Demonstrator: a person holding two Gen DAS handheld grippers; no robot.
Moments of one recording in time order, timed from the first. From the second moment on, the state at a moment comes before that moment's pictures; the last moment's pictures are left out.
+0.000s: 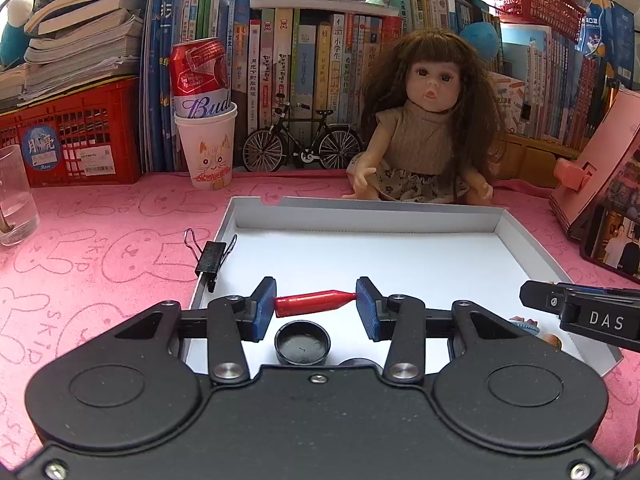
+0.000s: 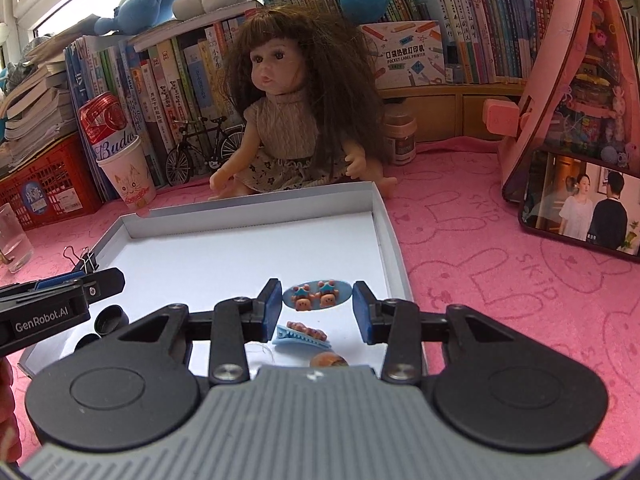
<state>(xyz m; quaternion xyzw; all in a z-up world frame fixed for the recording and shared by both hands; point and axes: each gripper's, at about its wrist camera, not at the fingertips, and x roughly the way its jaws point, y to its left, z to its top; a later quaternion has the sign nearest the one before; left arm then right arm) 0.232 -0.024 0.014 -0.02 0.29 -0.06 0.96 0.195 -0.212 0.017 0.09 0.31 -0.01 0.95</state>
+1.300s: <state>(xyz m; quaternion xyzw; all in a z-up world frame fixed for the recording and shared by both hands) 0.195 -0.030 0.024 -0.01 0.27 -0.08 0.96 0.167 -0.205 0.026 0.07 0.28 0.01 0.96</state>
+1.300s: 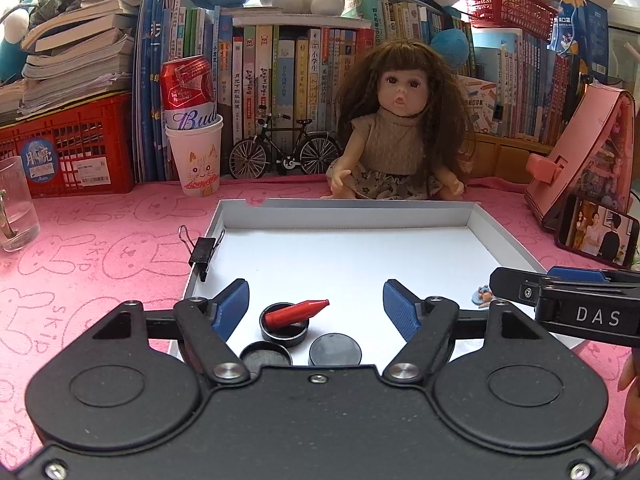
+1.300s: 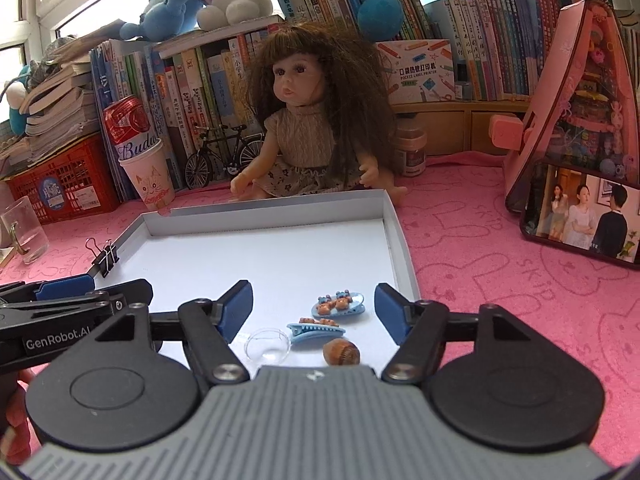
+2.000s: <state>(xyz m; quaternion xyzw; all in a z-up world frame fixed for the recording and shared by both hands) 0.130 -0.023 0.040 -0.01 0.24 -0.12 0.96 0.115 -0.201 0.042 0.03 0.24 0.04 0.97</state>
